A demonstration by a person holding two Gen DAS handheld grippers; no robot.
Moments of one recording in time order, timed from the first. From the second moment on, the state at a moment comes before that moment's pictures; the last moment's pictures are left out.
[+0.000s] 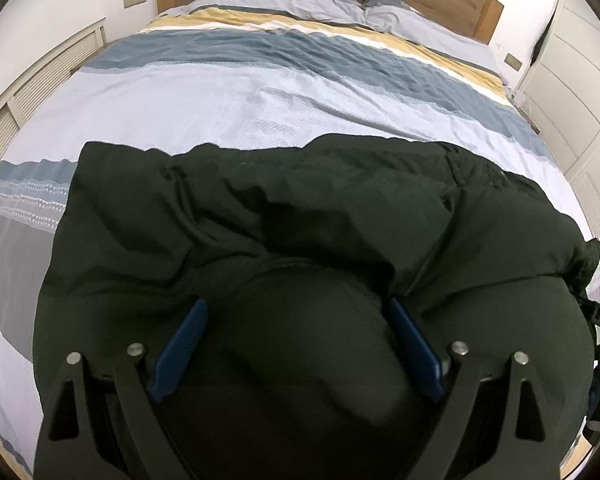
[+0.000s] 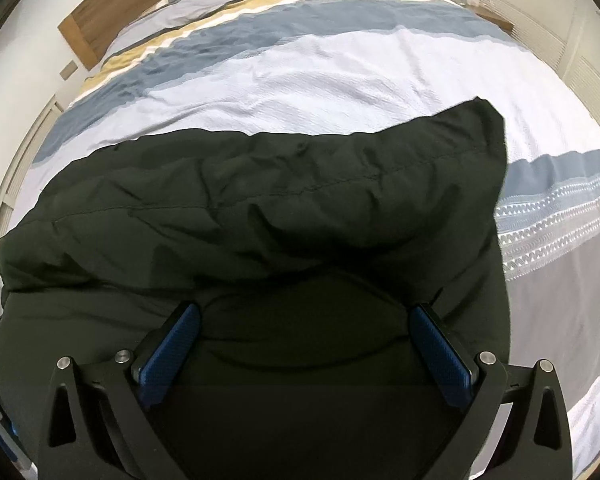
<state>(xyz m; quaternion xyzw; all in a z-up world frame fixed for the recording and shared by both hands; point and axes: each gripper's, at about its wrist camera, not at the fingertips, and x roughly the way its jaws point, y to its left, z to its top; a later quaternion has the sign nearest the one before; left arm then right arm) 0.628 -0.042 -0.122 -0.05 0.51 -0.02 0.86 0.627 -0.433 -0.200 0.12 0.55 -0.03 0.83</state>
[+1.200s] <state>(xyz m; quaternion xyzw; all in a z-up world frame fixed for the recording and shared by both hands) 0.506 0.075 -0.066 -0.06 0.48 0.00 0.88 0.489 -0.498 -0.138 0.16 0.52 -0.10 0.83</state>
